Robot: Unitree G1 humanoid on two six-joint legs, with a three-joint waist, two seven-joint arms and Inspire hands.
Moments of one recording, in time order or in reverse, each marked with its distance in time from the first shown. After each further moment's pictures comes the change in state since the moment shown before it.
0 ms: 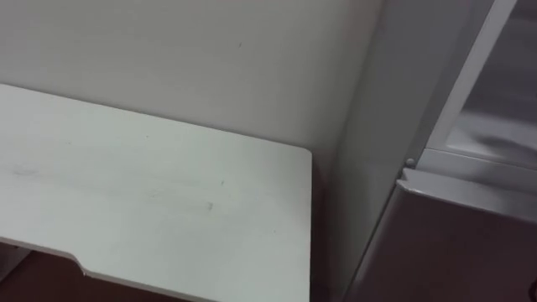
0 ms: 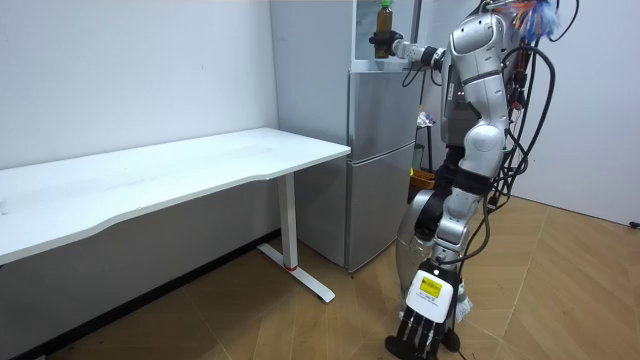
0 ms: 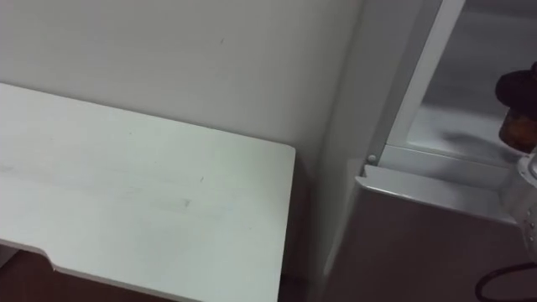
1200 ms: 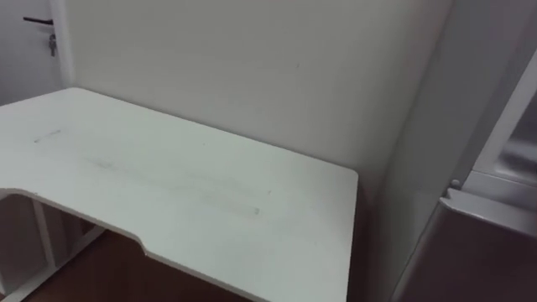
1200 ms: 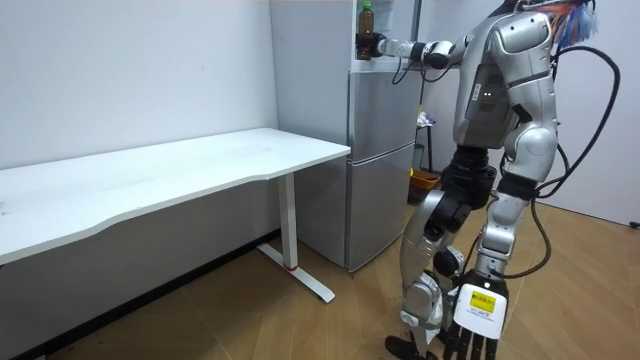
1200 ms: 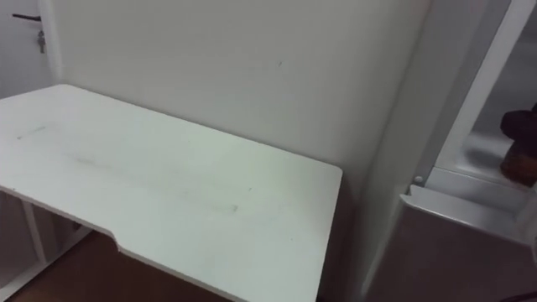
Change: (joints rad) left arm 0.035 0.025 -0.015 -0.044 0.001 0.037 -0.018; right arm -0.015 -0.006 0.040 0.273 0.128 -0.093 0.137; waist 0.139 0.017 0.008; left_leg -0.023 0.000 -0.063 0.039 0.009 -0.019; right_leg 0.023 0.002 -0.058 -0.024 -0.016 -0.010
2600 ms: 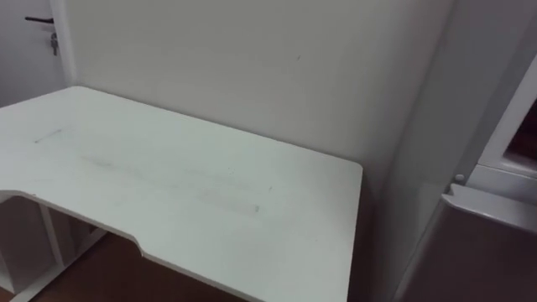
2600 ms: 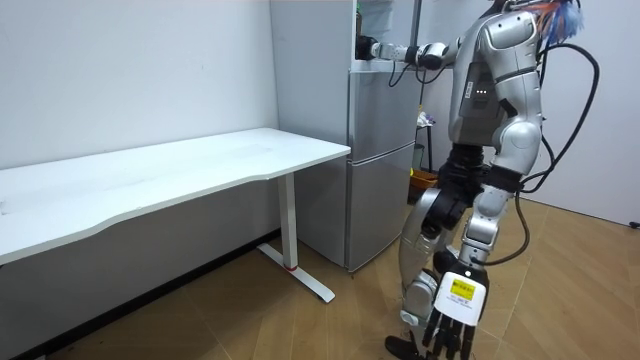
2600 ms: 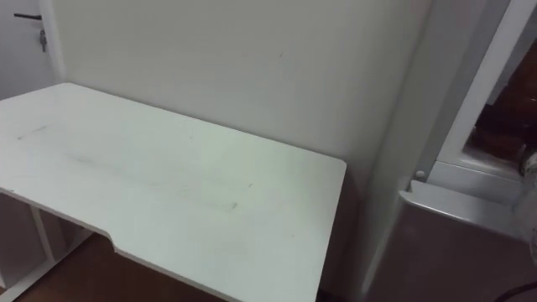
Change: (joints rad) left arm -0.039 0.003 -0.034 -0.001 -0.012 -0.024 -0.001; right arm -0.062 -0.005 0.066 0.085 0.033 -0.055 0.284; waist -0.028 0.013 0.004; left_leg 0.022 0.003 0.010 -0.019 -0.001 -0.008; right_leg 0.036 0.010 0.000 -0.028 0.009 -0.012
